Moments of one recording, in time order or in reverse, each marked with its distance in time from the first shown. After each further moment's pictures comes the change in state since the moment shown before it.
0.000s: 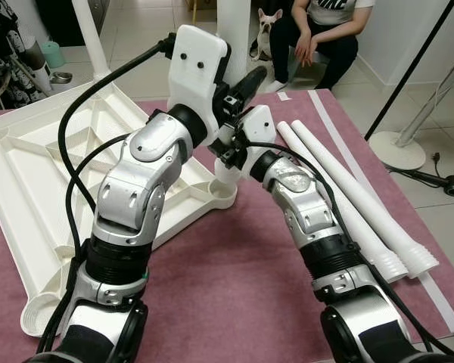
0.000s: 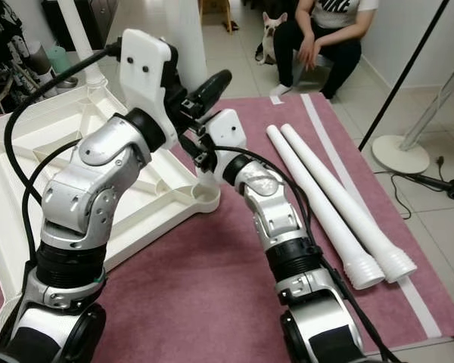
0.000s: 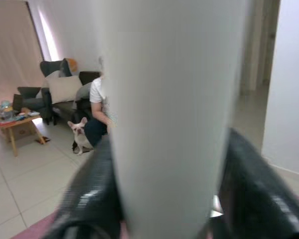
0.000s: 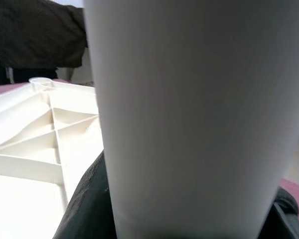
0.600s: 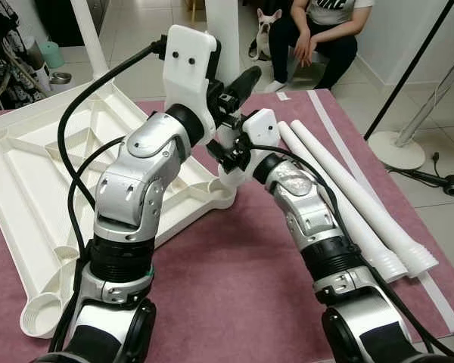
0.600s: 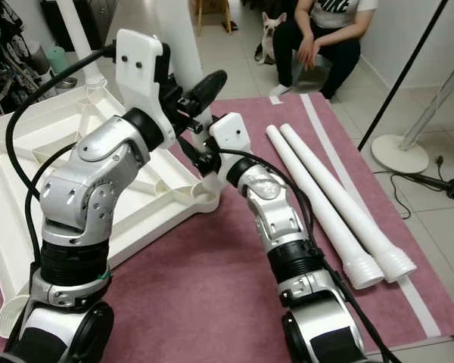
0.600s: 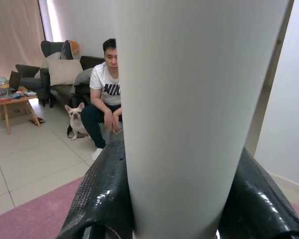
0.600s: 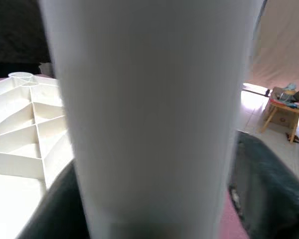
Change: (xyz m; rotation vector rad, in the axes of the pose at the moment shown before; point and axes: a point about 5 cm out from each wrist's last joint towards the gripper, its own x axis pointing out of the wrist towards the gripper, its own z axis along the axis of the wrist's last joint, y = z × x) left arm 0.000 0.008 -0.003 -0.086 0.028 0.051; right arm -0.004 -0.006 -0.007 -0.046 0.003 -0.066
